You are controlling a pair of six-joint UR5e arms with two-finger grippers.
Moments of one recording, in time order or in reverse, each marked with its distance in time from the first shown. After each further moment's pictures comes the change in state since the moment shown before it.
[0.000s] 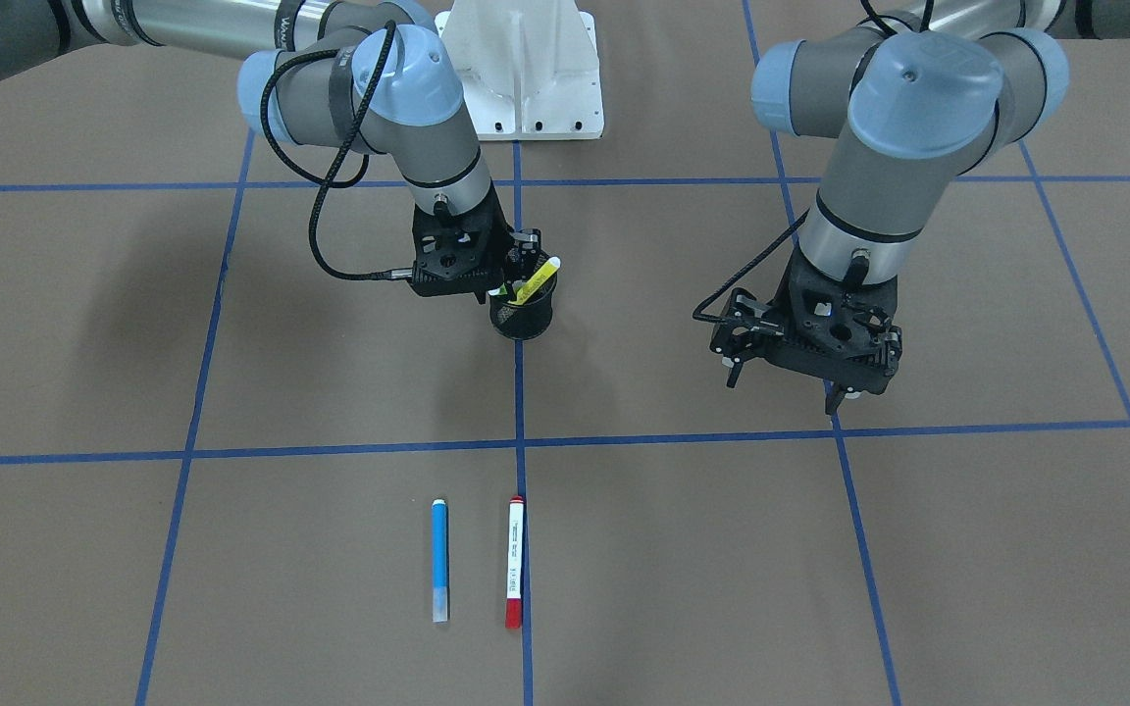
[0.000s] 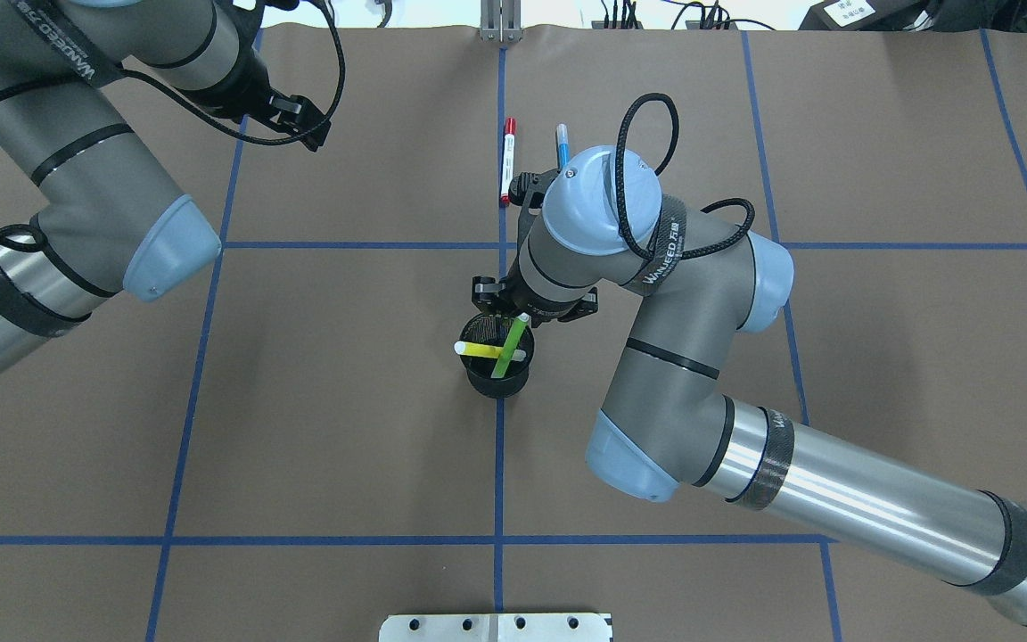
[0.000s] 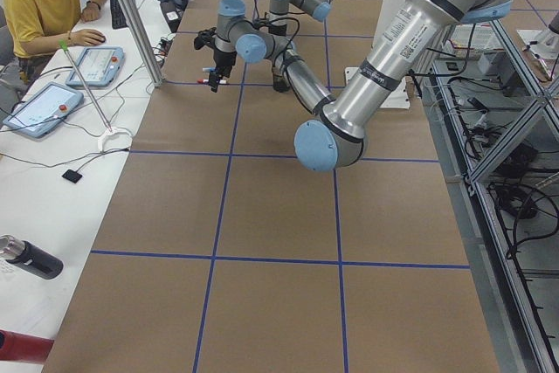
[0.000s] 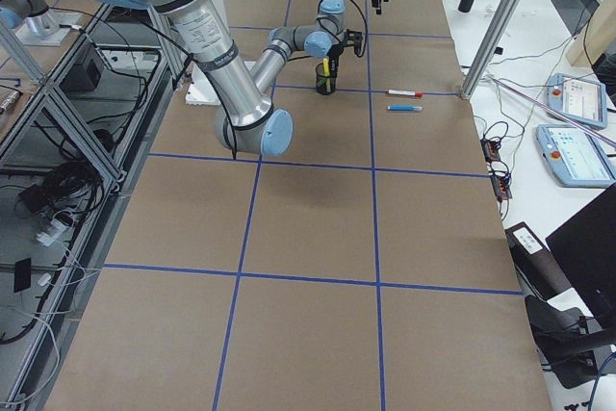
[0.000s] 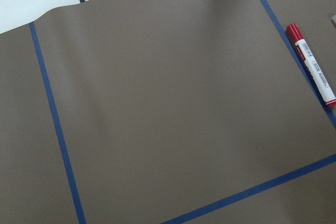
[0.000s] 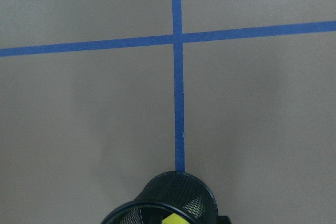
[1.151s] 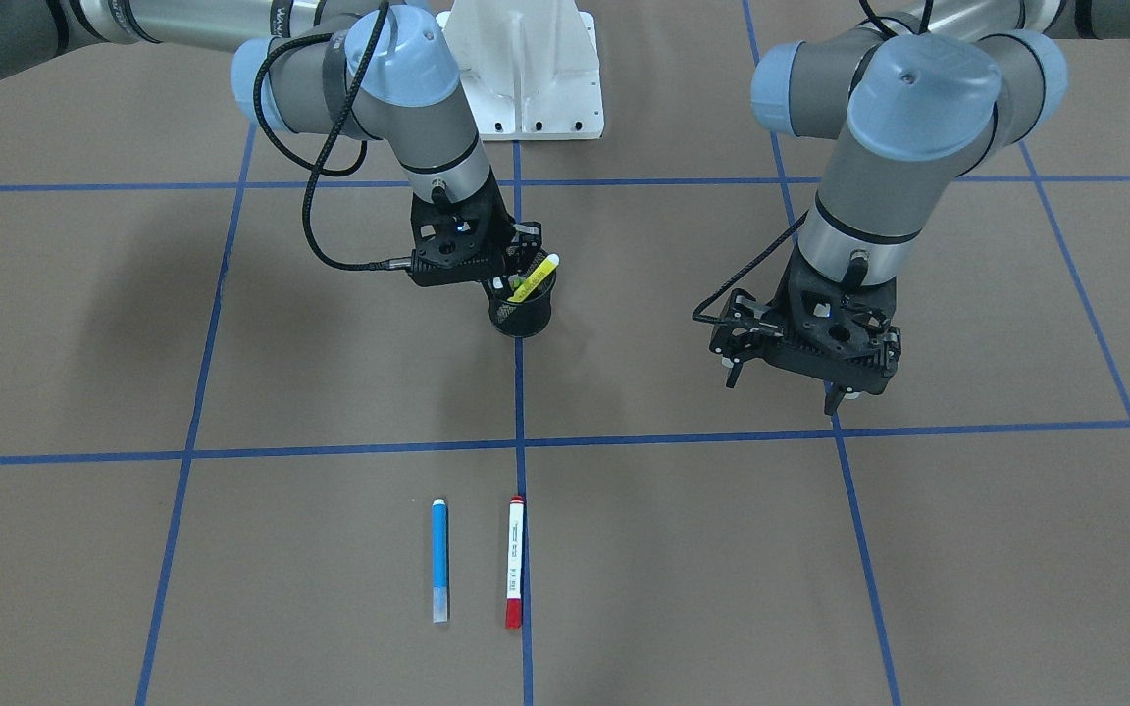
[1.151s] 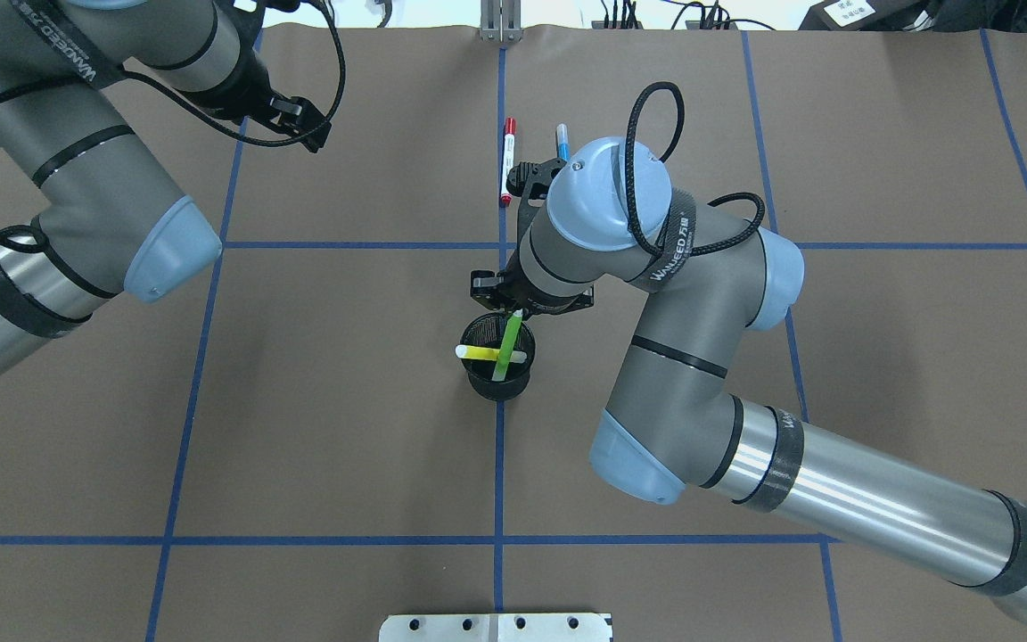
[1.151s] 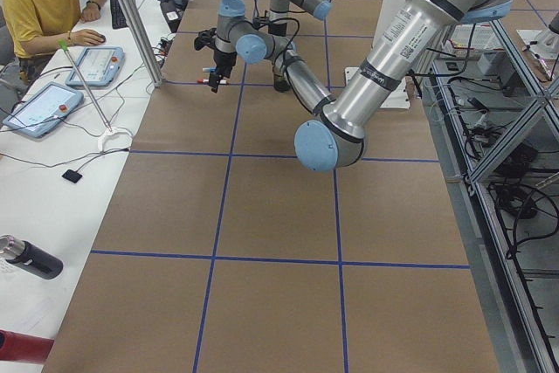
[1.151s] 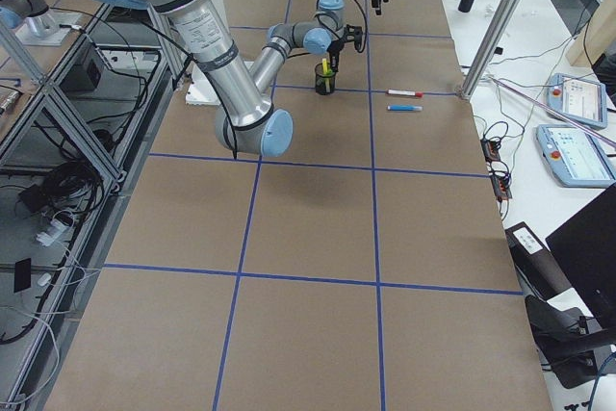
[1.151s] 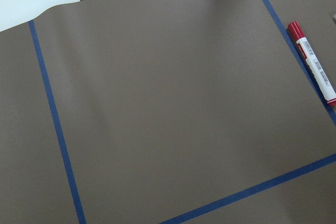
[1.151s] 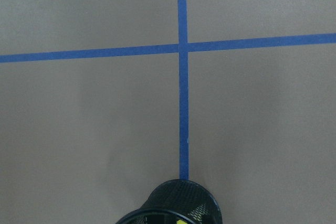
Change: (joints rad) left arm 0.002 0.001 0.002 -0.001 0.000 0.000; right arm 0.011 -0.003 0.061 -0.019 -0.006 -0.006
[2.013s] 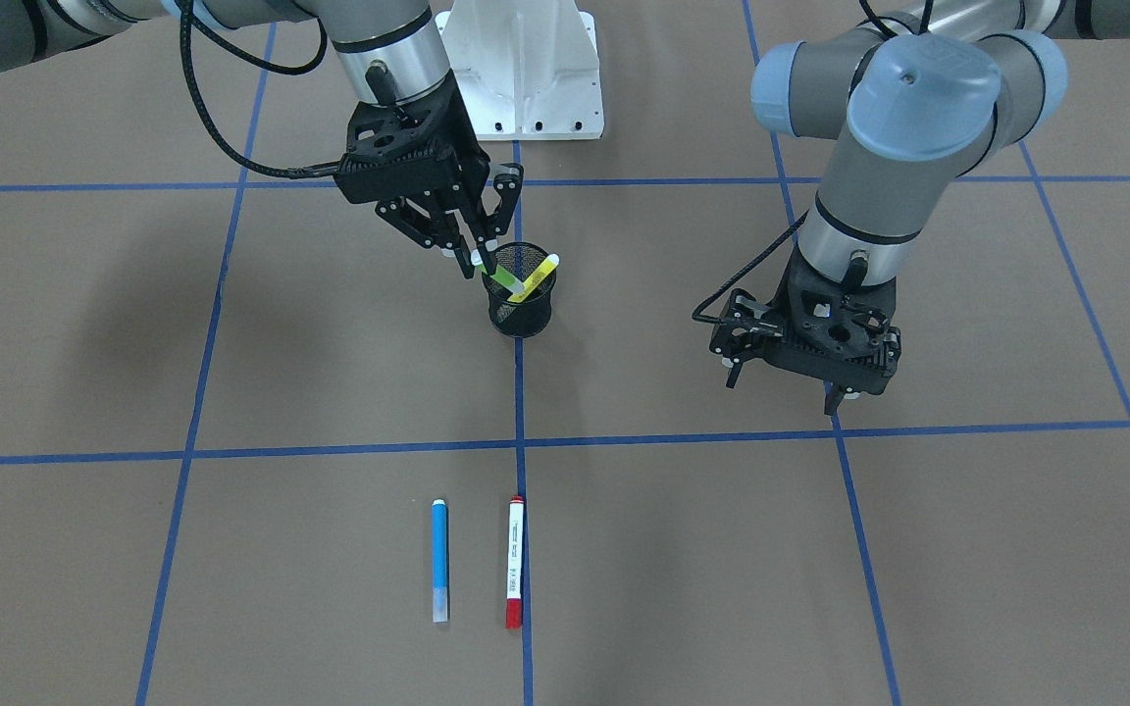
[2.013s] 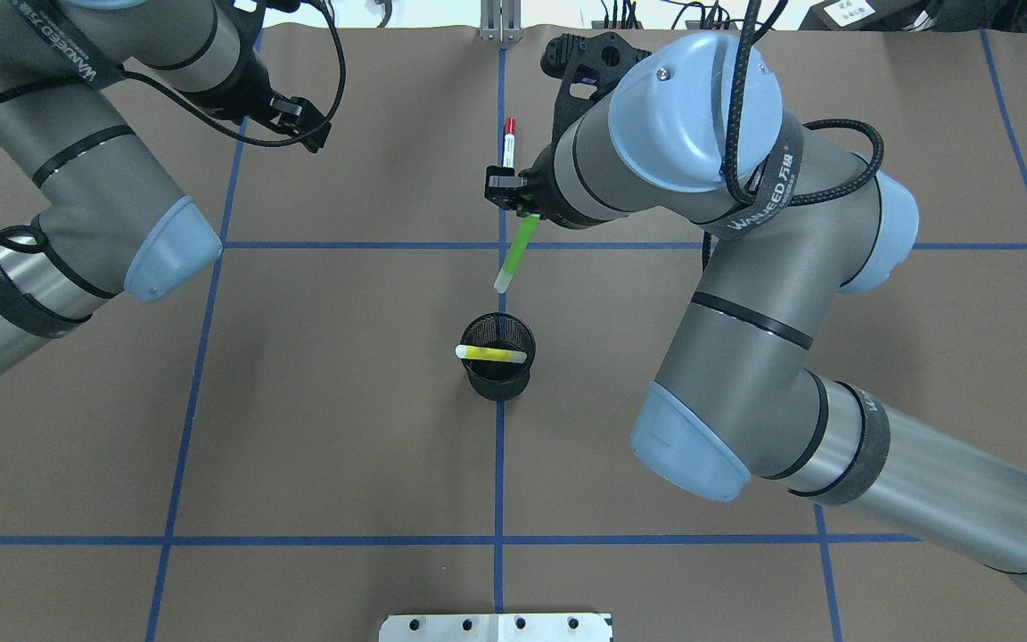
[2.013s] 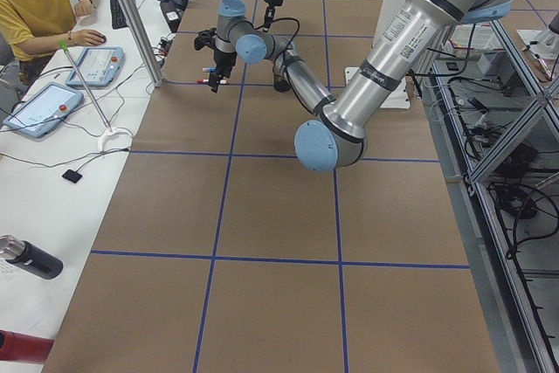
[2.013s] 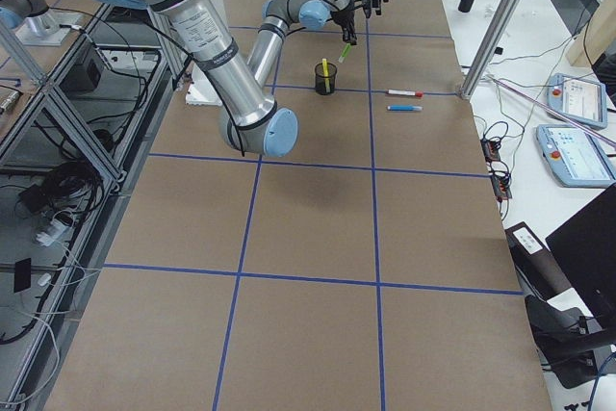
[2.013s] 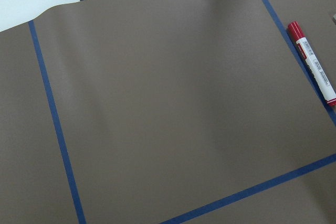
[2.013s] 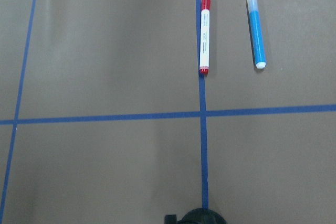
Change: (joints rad) left arm 0.000 0.000 0.000 -0.001 0.000 0.005; right arm 0.061 0.014 0.183 -0.093 -0.241 0.000
